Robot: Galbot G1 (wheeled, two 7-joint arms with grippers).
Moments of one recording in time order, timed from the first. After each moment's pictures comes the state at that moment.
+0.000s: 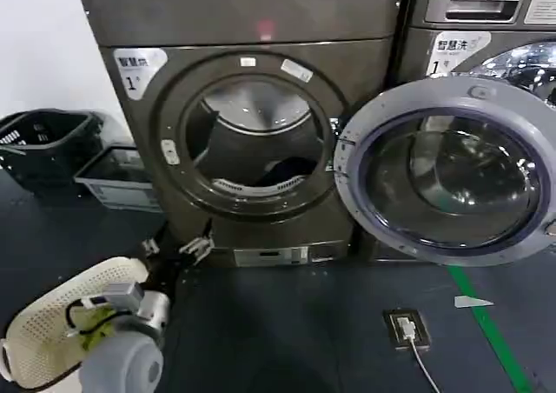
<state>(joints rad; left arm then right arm) 1.23 -1.44 -0.51 -2.24 -0.22 0.53 -0.05 -1.72 1.02 2.27 1.76 0.65 -0.36 -0.07</state>
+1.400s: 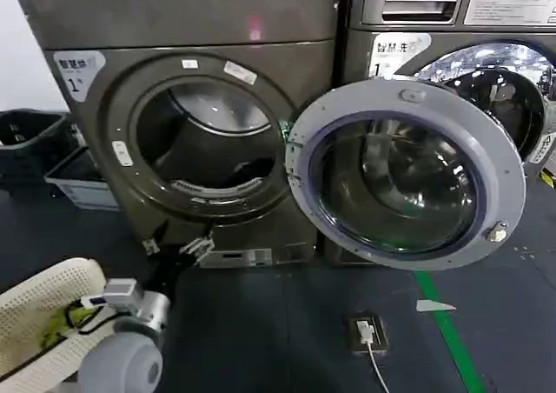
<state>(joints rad) 1.24 -1.43 -0.51 -2.24 -0.21 0.52 -0.04 -1.72 1.04 2.26 1.79 0.68 -0.31 -0.09</state>
